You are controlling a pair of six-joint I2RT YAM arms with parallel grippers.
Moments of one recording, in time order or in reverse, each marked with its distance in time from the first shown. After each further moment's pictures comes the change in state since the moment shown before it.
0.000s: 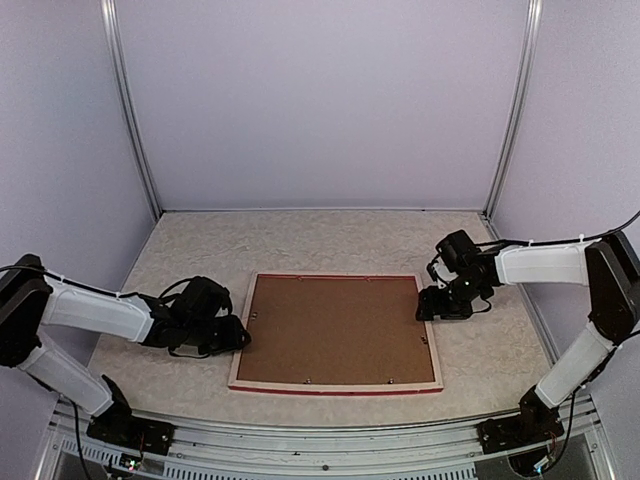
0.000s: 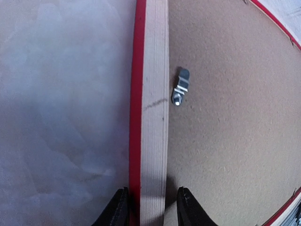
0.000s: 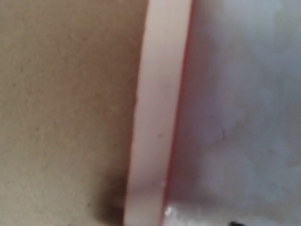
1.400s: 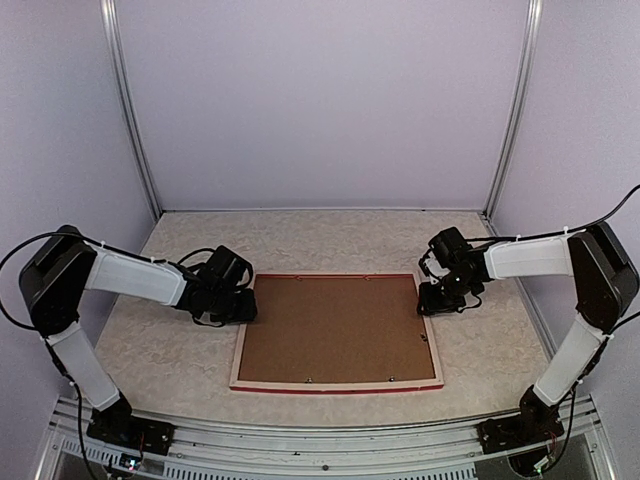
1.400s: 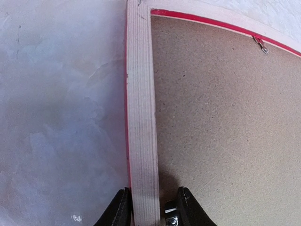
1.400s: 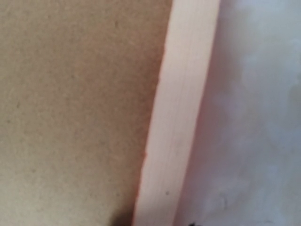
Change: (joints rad) left arm 0.082 0.271 0.312 -0.104 -0.098 0.216; right arm -0.009 0.102 0.059 0.066 0.038 -0.095
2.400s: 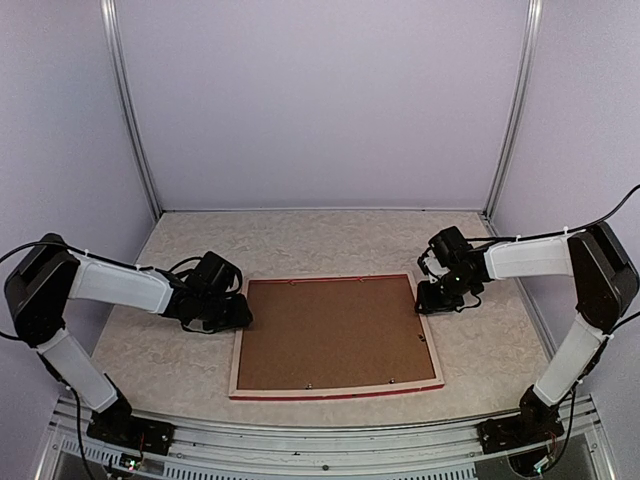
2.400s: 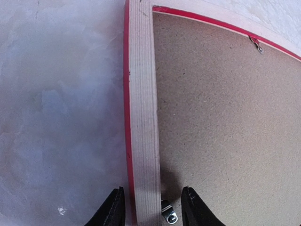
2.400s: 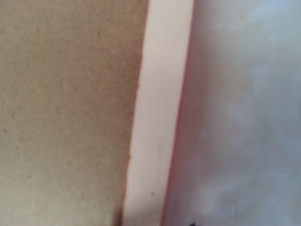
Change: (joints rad) left arm 0.004 -0.100 -0.099 0.006 0.050 -0.079; right arm 0.000 0.000 -0.003 0.026 -0.023 0.005
